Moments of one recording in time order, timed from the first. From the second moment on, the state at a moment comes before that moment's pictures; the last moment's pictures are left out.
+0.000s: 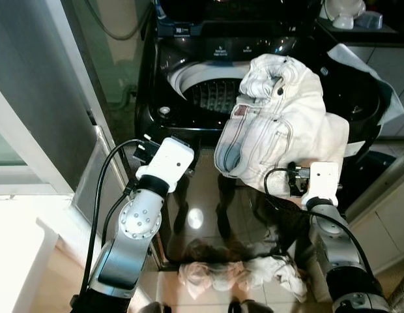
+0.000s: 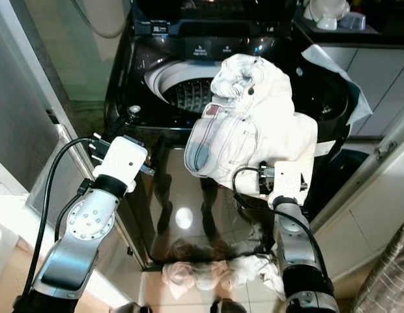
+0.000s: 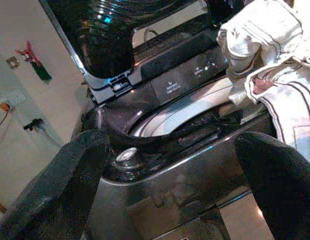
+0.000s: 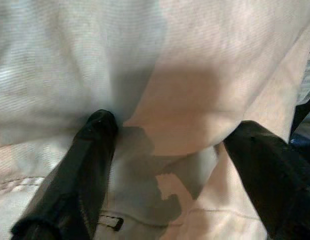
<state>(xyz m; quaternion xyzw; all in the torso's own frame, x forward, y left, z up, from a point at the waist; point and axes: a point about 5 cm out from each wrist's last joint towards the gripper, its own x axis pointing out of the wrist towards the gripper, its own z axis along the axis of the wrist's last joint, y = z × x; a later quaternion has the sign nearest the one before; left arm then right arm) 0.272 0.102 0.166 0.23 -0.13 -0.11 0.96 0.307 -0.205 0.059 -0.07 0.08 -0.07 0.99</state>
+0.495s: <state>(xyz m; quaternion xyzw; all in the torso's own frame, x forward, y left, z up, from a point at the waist) 0.275 0.098 0.168 0.22 -0.13 -0.11 0.96 0.332 -0.186 0.068 -0.05 0.07 -0.03 1.00</state>
